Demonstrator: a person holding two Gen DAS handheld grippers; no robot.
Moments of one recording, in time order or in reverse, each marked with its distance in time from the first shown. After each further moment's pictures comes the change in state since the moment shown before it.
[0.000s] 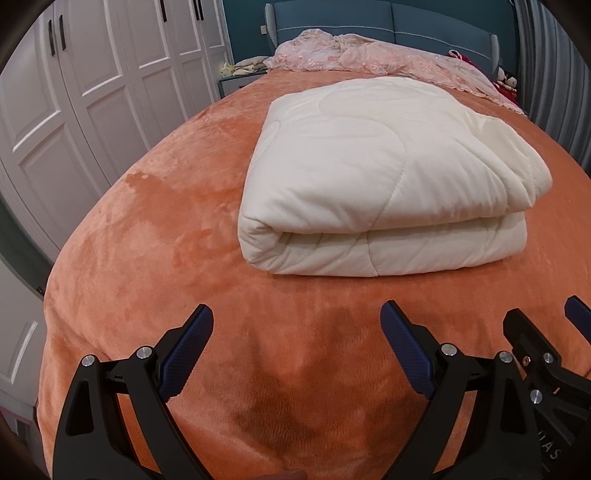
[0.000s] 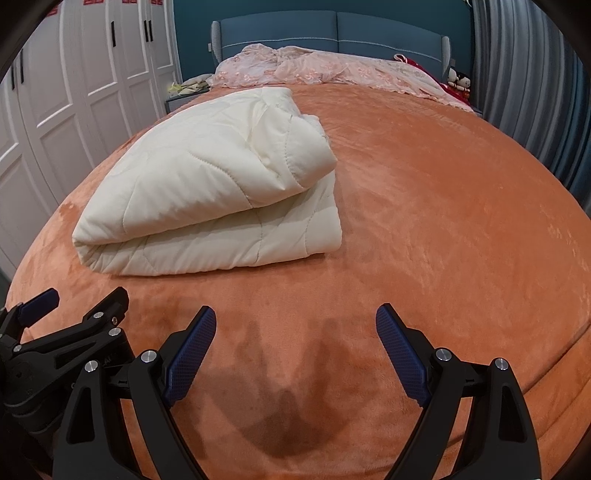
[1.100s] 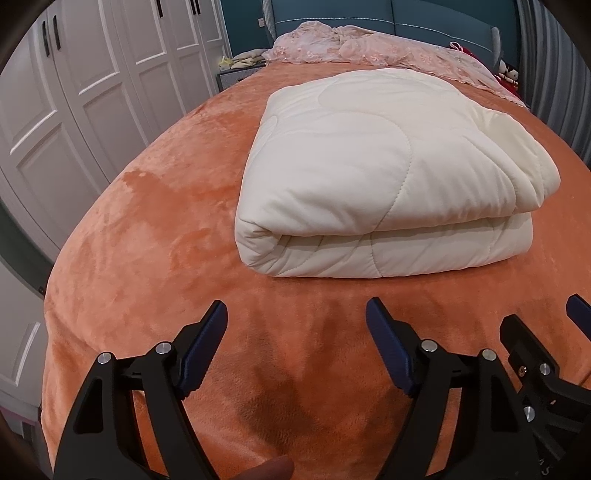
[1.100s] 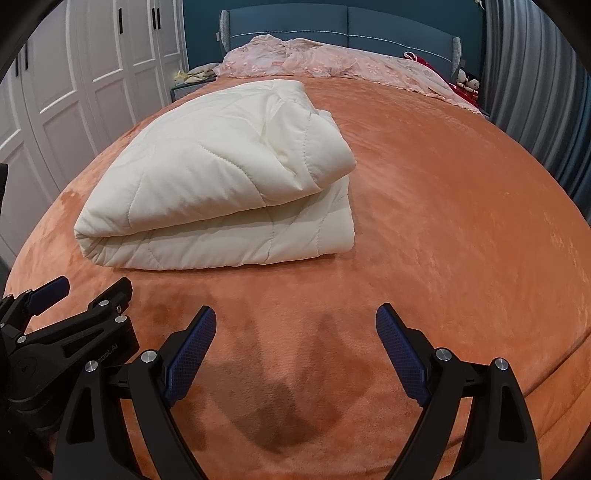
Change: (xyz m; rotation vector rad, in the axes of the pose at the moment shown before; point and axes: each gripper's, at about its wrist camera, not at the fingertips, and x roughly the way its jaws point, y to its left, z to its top) left arm 0.006 0.000 0.008 0.014 0.030 0.005; right arm -0.003 0.009 0.004 -0.027 0.019 -0.021
